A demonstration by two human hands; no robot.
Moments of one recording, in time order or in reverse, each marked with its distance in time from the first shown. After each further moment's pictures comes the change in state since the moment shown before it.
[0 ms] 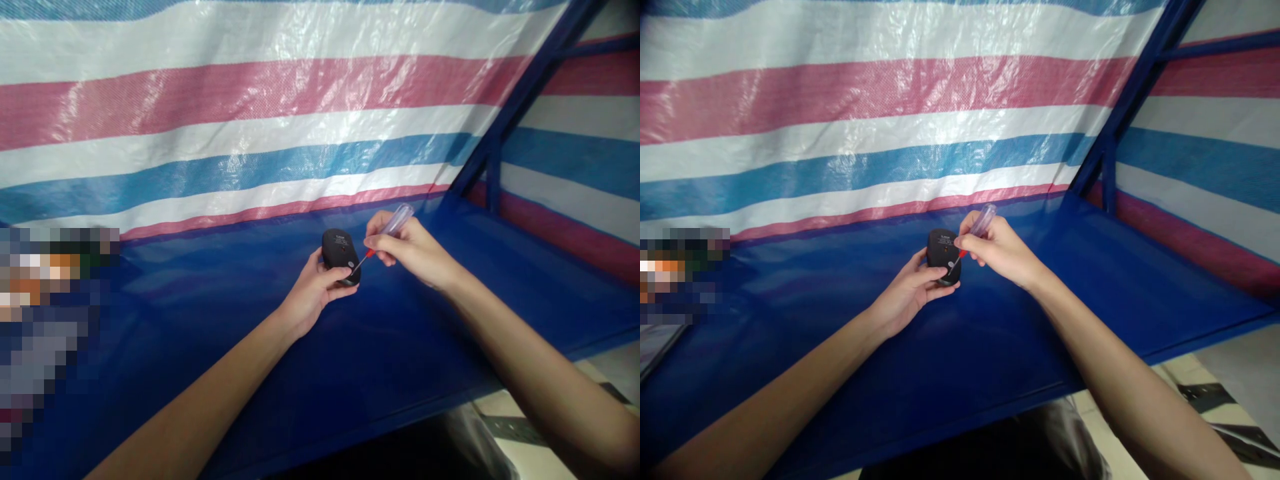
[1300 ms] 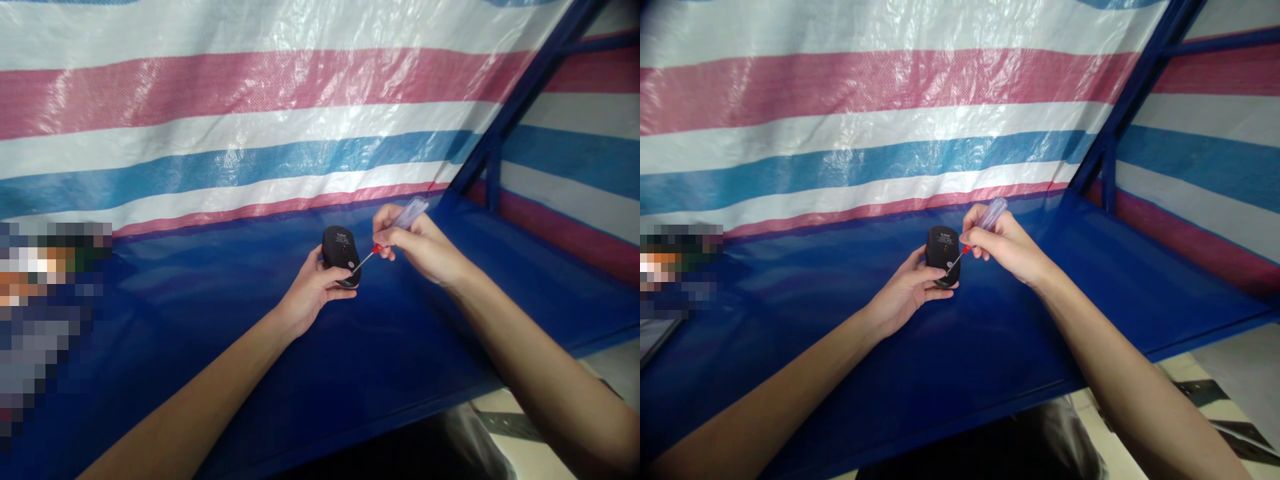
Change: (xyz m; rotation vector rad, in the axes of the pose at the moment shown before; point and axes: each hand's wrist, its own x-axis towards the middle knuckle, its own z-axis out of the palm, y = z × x) left_hand -0.001 -0.001 -0.002 0.041 -0.032 0.002; right_hand -0.001 -0.001 -0.006 0.099 -0.002 -0.007
